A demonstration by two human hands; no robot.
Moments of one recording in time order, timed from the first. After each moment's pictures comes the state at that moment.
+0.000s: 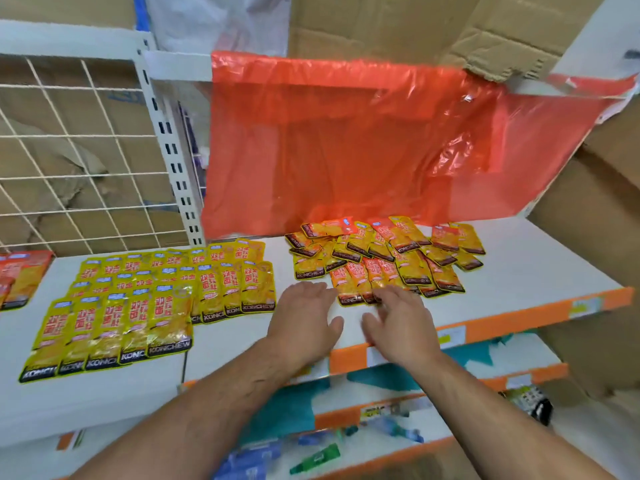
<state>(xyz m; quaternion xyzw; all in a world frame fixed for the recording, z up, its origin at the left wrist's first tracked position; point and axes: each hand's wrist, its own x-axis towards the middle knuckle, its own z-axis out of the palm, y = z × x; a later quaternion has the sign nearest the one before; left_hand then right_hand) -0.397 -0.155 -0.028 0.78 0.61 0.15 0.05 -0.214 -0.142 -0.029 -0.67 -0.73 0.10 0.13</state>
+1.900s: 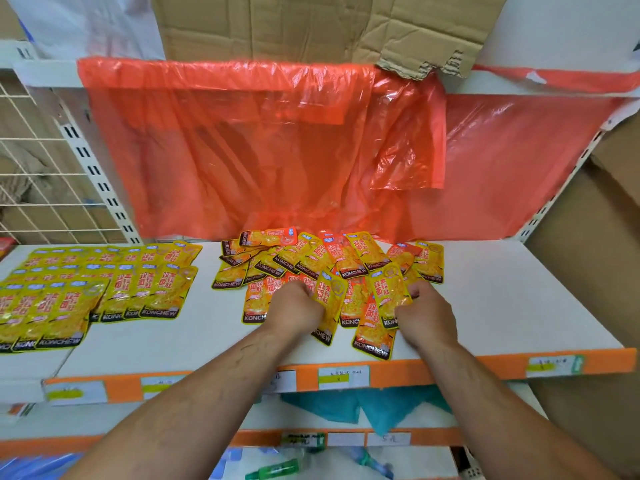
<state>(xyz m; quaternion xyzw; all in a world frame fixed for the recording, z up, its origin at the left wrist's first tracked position) -0.224 -0.057 -0.019 0.47 0.79 0.26 0.29 -0.016 -0.012 -0.027 -0.72 -0.60 0.27 0.22</state>
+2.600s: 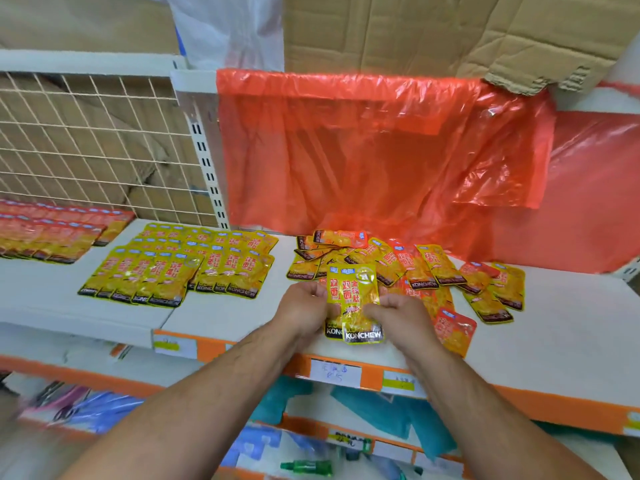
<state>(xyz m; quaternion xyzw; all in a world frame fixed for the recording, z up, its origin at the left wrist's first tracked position) -0.289 -0.118 -0.003 0.30 0.73 0.45 0.41 -0.130 -0.062 -0.009 -0.53 -0.61 0.52 0.27</state>
